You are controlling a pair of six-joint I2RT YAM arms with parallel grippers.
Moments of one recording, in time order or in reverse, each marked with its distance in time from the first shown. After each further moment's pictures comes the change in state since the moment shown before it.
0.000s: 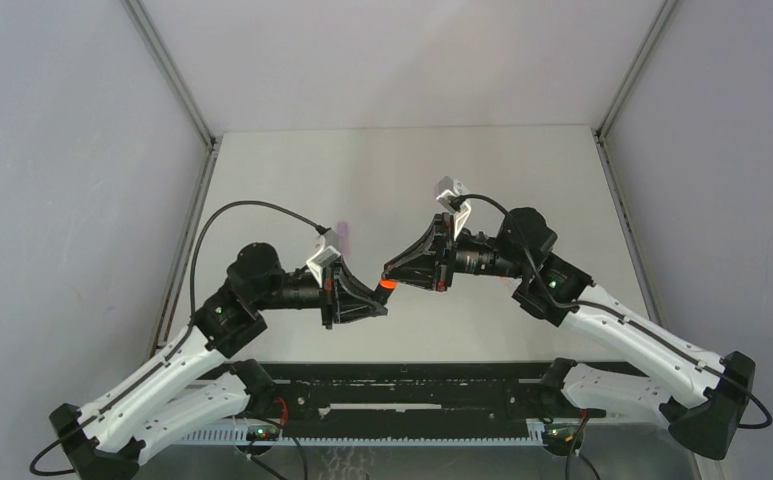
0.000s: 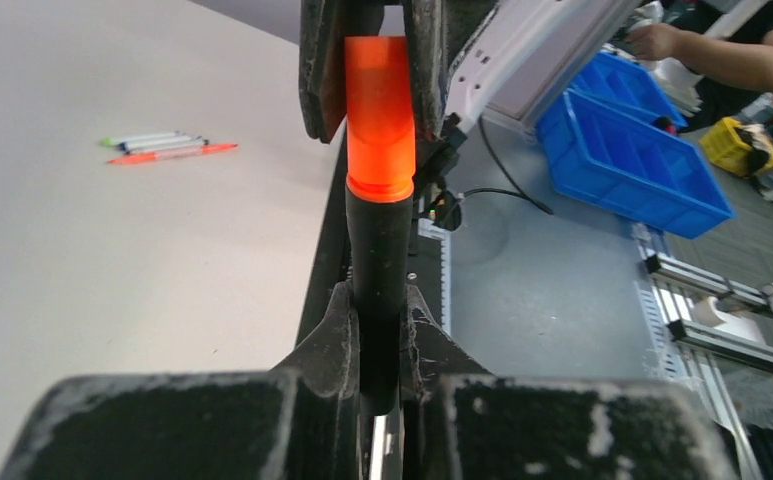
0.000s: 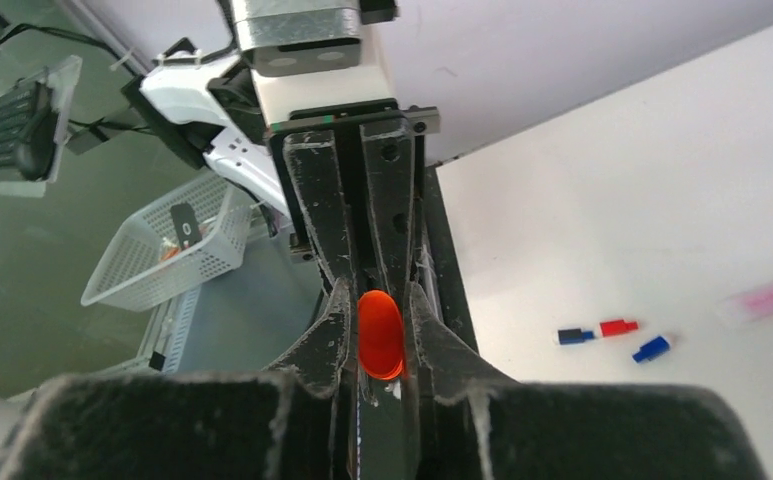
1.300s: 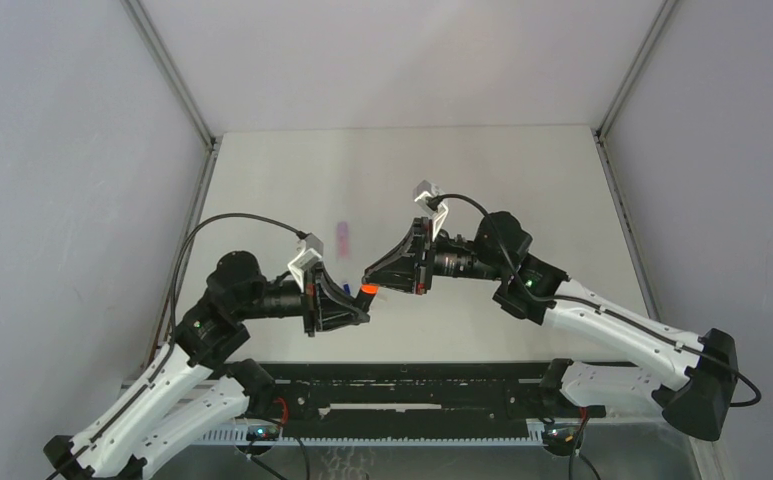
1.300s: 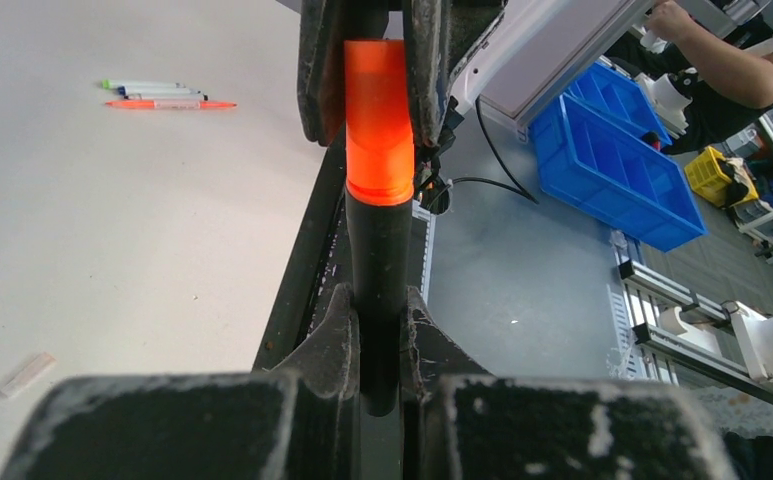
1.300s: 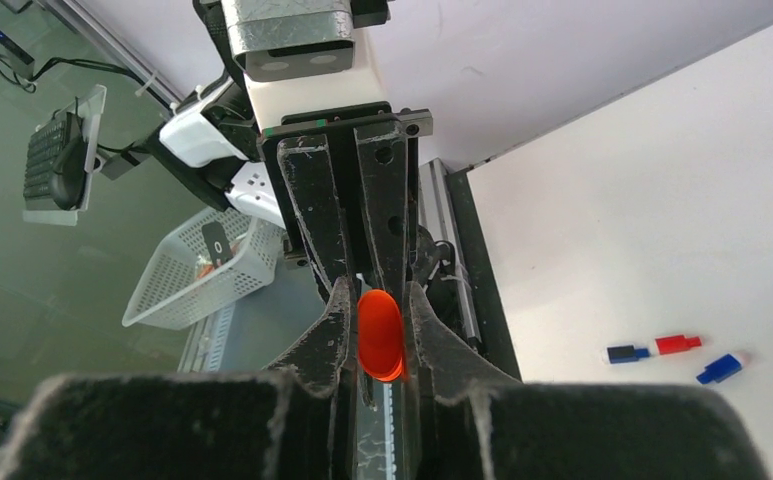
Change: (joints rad) left arm 0.080 -0.120 -0.003 -0.171 0.003 -0.051; right arm 0.084 0.107 -0.011 0.082 0.076 0.101
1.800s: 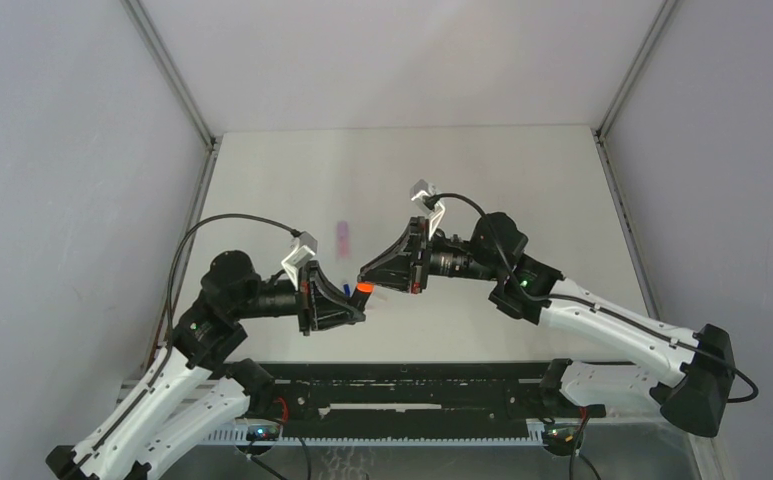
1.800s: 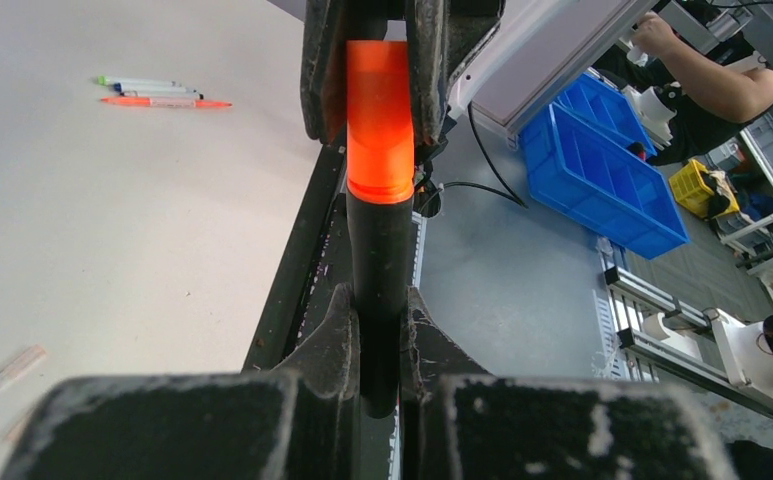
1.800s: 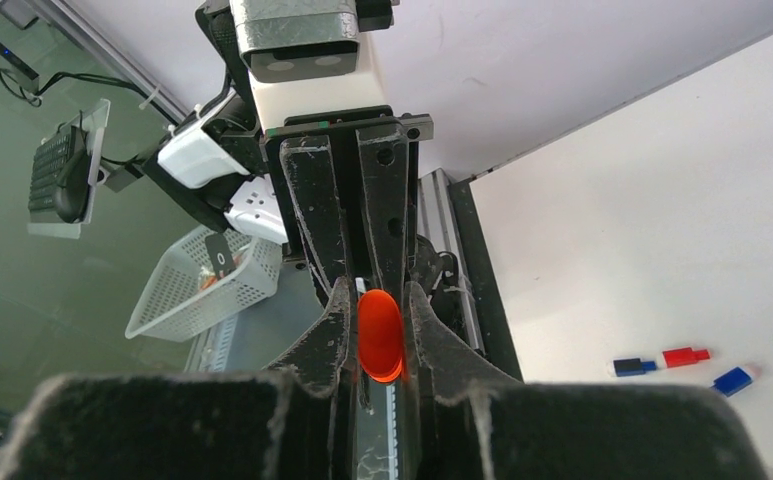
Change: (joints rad) left arm 0.060 -0.019 -0.003 -0.003 0.058 -0.038; right arm 0.019 0.026 -0.004 0.045 0.019 0.018
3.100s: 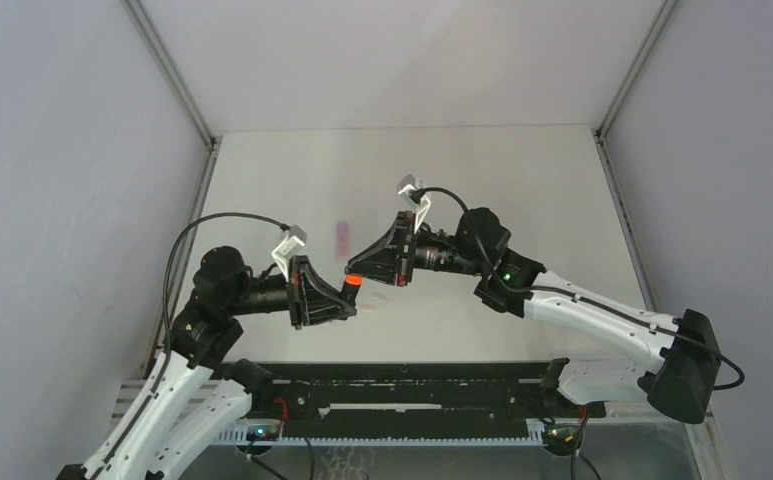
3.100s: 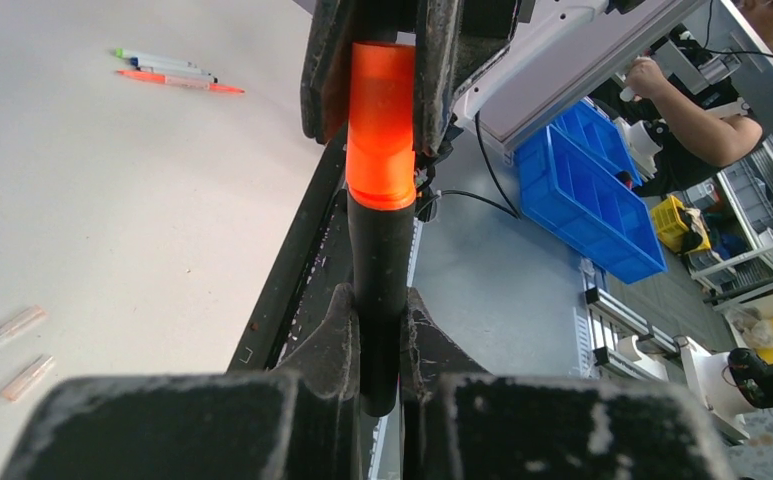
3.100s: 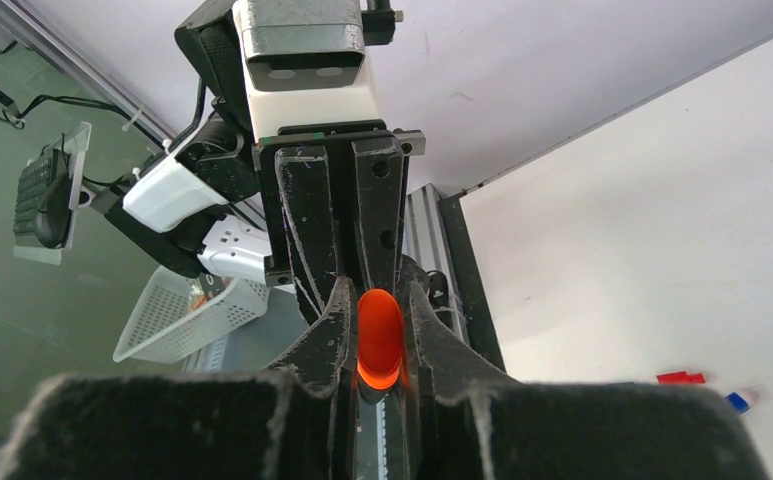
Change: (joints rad) left arm 0.153 -0.006 0.000 -0.035 0.106 -0.059; right arm 0.017 0.097 0.020 0.061 0.040 0.011
